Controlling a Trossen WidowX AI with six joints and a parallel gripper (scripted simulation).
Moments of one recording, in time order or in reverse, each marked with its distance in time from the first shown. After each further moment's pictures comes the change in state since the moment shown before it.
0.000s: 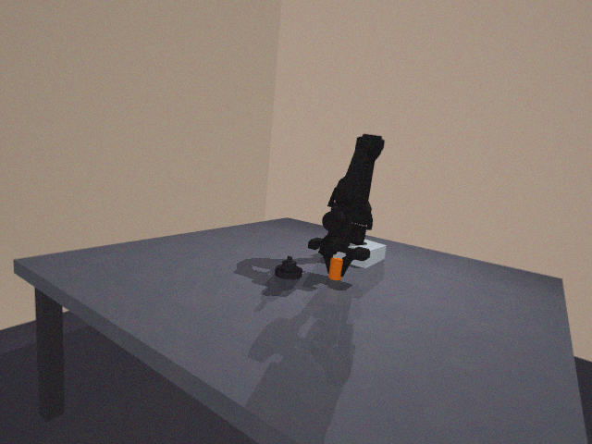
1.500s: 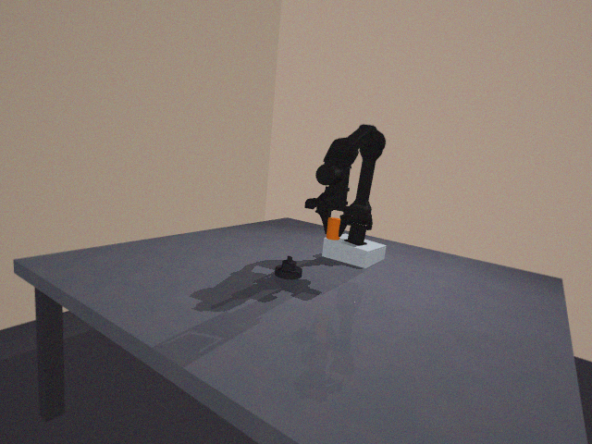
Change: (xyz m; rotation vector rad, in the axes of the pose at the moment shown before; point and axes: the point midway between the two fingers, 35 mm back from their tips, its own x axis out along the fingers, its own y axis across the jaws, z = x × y) arm -0.130 -0.015 0.020 0.007 0.009 -0.001
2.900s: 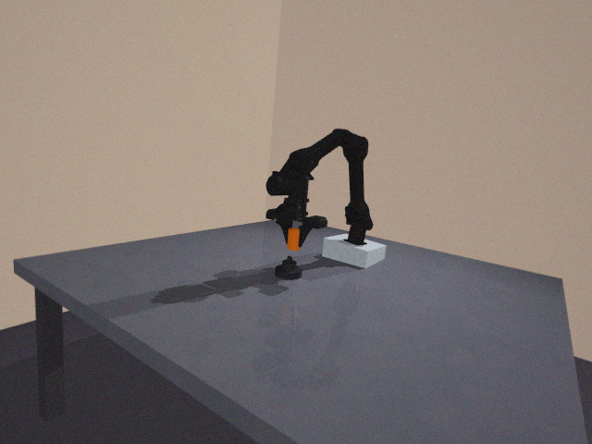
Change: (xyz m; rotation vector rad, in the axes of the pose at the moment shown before) arm 0.041 -0.101 0.061 0.002 -0.005 -0.005
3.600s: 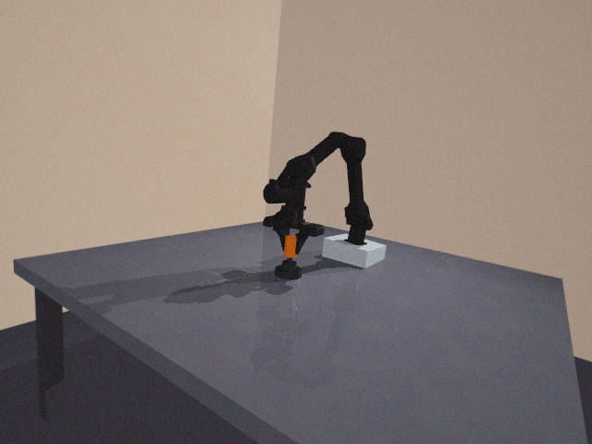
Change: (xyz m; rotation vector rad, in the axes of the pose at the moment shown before) arm 0.024 -0.006 0.005 -0.002 -0.008 -0.003
